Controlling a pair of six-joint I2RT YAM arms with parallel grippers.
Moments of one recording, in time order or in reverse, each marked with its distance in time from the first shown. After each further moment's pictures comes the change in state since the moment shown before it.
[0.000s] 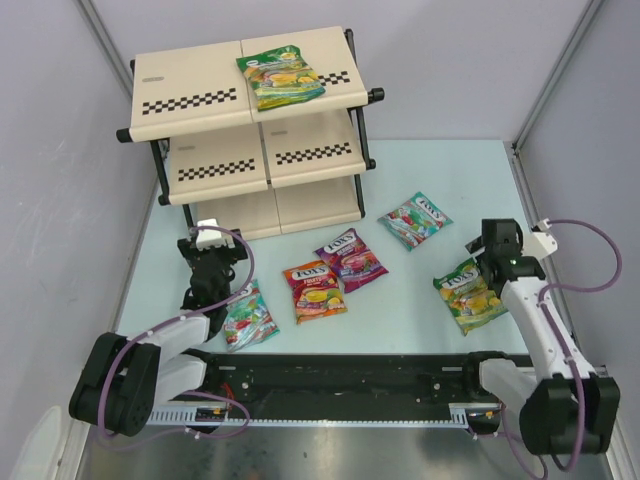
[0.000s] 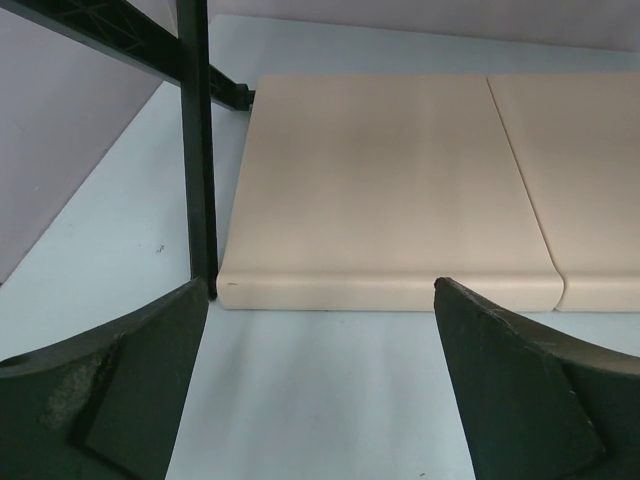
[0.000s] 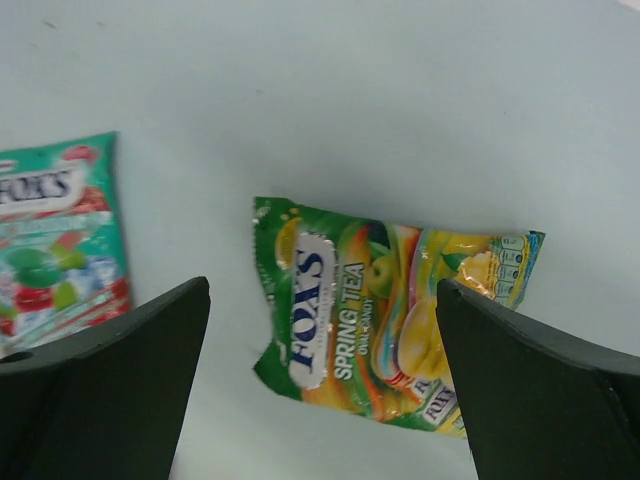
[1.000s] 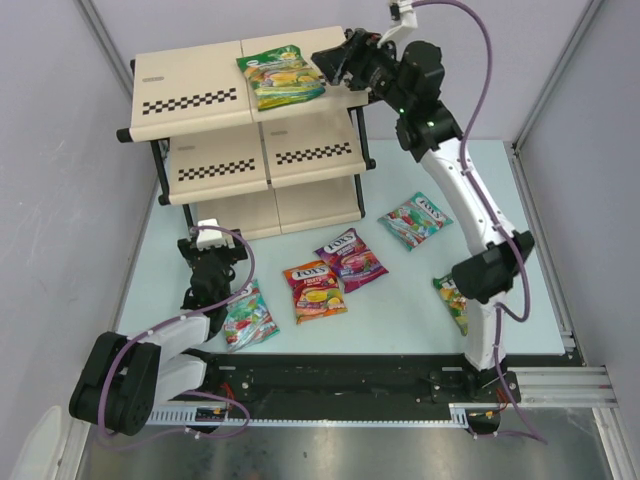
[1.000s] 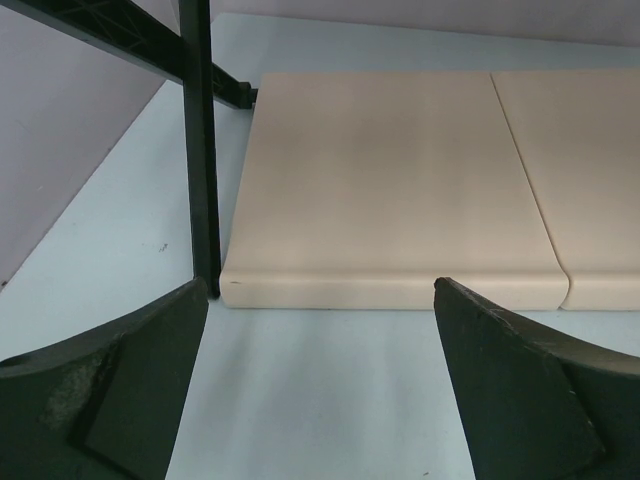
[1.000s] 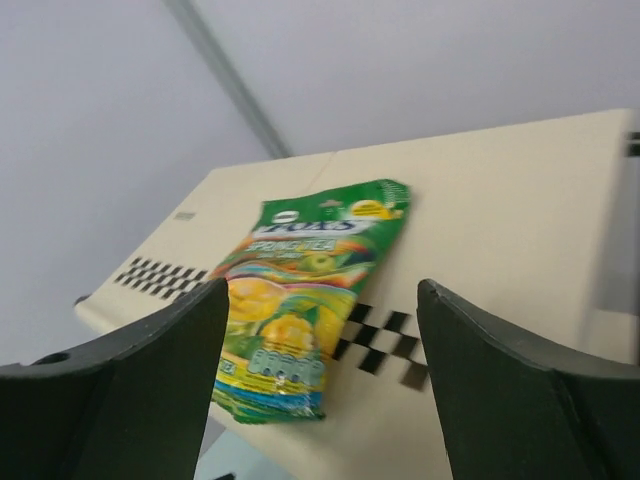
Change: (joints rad) left arm -0.001 0.003 0.000 0.000 -0.006 0.007; right arm 0.407 1.069 1.639 0.567 -0.835 -0.419
